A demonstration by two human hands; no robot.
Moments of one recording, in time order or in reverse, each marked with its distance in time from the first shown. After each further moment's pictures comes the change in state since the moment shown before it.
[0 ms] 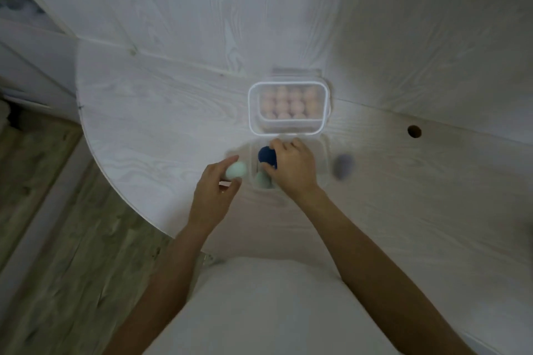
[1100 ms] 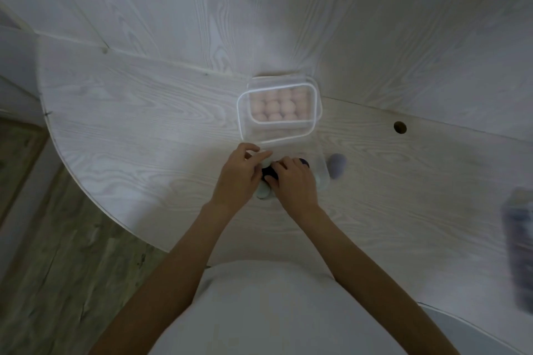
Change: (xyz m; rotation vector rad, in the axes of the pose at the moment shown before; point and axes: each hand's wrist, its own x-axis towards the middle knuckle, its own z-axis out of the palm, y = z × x) left_hand 0.057 0.001 0.045 0.265 -0.079 0.486; right_hand -0.024 0.007 0.028 -0.034 0.008 0.131
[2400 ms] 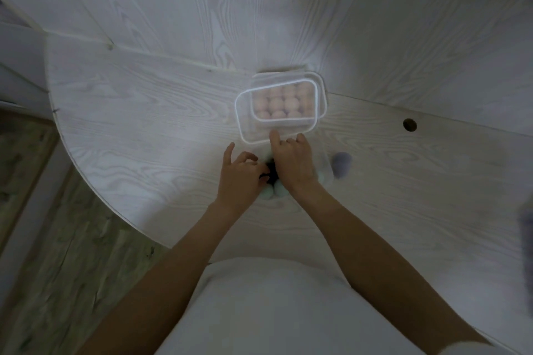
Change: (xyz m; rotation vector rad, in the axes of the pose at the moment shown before) left_hand -0.001 0.005 0.007 0.432 -0.119 0.021; right_hand 0.049 -0.001 -0.008 -0.263 0.118 -0.154
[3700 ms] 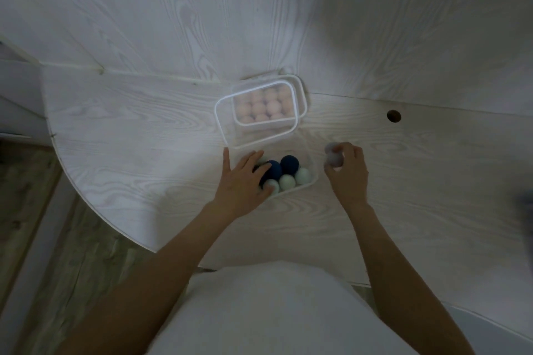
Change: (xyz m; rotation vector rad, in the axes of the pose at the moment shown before) left_hand 0.002 0.019 0.001 0.156 -0.245 0.100; right_hand -0.084 0.106 -0.007 0.650 0.083 0.629
